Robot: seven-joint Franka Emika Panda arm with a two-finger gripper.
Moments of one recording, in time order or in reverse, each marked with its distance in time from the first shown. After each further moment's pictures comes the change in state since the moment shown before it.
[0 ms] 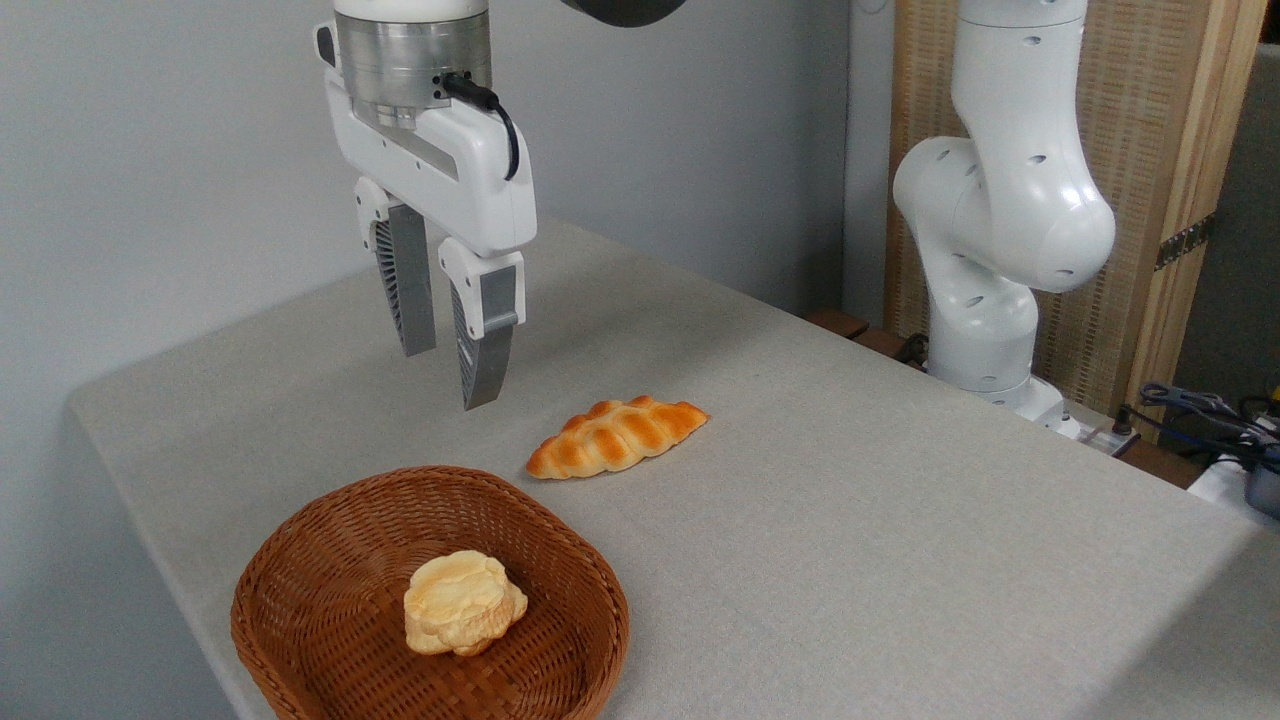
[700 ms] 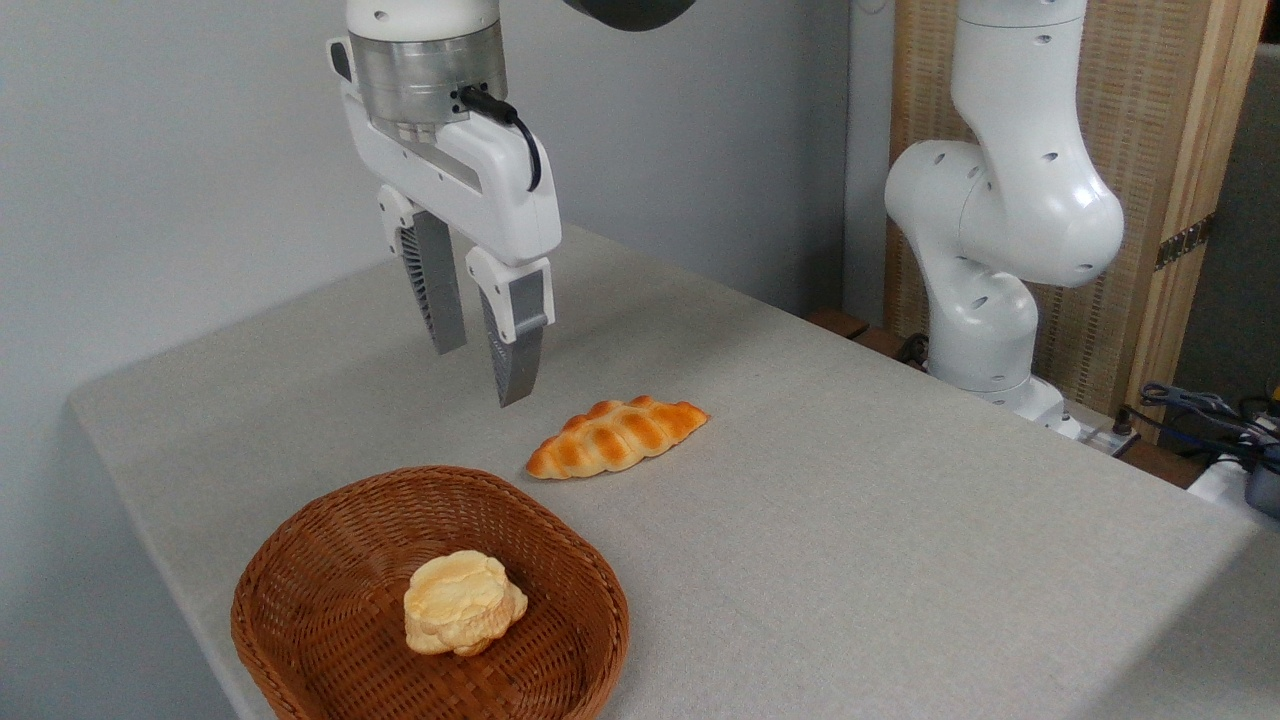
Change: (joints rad) arm 0.174 0.001 -0.161 0.000 -0.022 -0.093 0.000
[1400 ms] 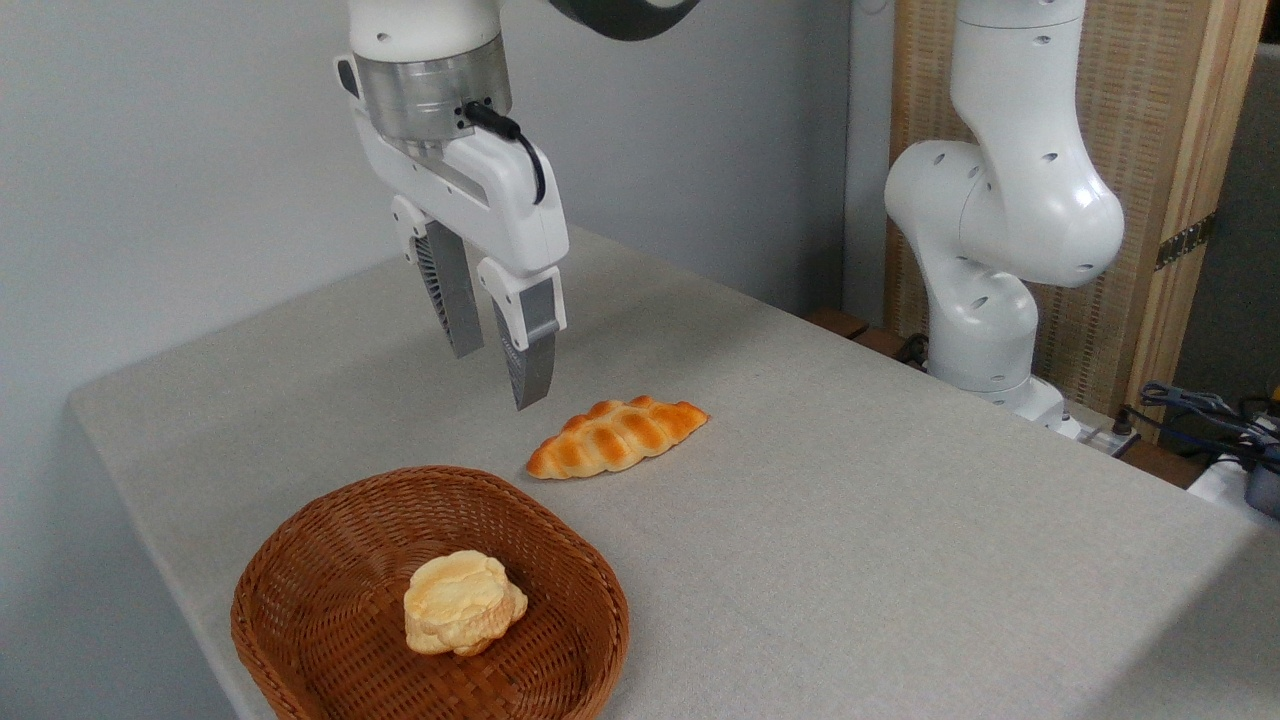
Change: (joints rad) arm 0.004 0.013 -0.008 -0.001 -0.001 -0.038 0.011
